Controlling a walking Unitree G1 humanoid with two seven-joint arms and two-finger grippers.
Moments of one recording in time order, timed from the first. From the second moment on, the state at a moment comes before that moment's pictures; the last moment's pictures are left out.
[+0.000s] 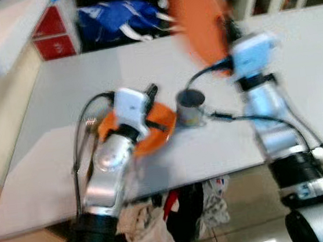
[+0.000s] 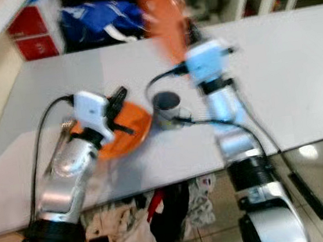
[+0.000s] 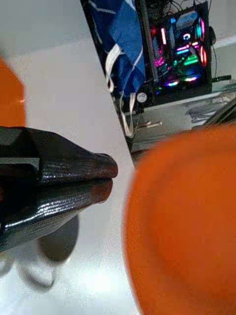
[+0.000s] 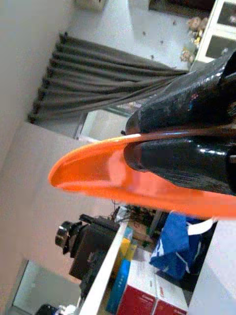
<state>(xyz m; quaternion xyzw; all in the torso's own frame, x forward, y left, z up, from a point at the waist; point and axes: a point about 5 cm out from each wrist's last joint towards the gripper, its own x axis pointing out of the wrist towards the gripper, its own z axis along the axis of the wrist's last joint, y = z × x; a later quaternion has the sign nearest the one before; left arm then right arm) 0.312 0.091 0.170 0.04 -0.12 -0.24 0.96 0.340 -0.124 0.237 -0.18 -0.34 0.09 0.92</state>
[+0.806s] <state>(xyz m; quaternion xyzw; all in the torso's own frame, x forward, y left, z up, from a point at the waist) 0.301 0.078 0.183 -0.02 -0.06 -0.29 0.95 0.378 -0.143 0.246 -0.08 -0.27 0.06 0.96</state>
